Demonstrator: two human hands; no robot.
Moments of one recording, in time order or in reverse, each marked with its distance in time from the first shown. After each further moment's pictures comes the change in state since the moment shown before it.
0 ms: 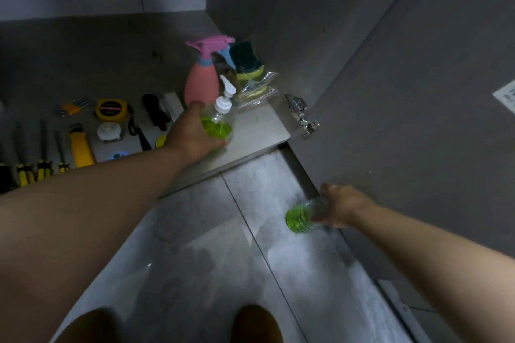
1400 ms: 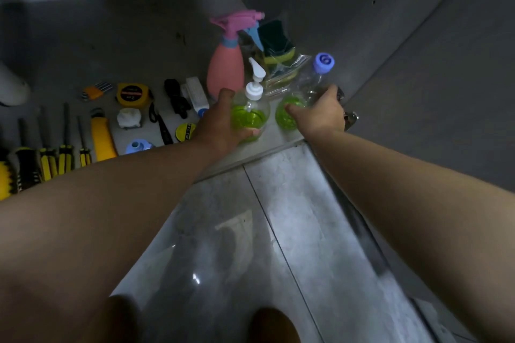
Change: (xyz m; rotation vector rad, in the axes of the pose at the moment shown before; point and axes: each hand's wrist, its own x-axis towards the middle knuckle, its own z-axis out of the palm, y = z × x) left_hand -0.001 0.003 0.012 -0.029 -0.066 -0.005; right_hand 0.091 -0.122 -0.070 0.919 0.612 0.001
